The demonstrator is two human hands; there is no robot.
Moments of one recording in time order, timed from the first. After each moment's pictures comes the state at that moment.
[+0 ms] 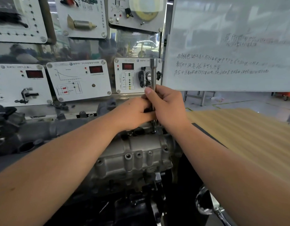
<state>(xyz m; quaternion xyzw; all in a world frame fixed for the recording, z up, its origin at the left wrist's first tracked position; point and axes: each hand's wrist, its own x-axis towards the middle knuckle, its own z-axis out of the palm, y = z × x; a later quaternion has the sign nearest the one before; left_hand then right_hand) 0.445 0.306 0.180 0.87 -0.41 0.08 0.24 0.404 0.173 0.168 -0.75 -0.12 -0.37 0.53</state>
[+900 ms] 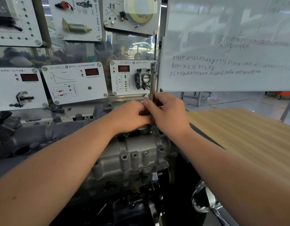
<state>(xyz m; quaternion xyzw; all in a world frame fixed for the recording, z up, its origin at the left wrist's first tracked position) 0.443 0.306 0.177 0.86 -0.40 0.04 0.31 0.386 0.161 0.161 -0.83 -0.09 -0.41 0.37</state>
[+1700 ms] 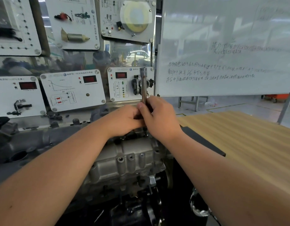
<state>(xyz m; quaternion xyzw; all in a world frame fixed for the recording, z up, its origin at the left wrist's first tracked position) 0.441 0.313 0.176 0.85 -0.43 0.02 0.32 0.383 0.171 0.158 -0.85 -0.09 -0.41 0.31</state>
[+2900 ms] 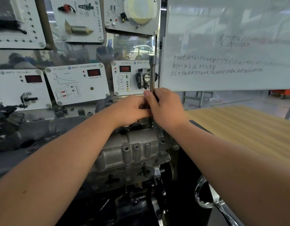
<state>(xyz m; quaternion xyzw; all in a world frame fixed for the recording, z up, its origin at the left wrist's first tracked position) 0.438 0.309 0.176 0.84 -0.41 0.01 0.36 0.386 0.168 0.160 -0.87 -0.06 -0.39 0.31</state>
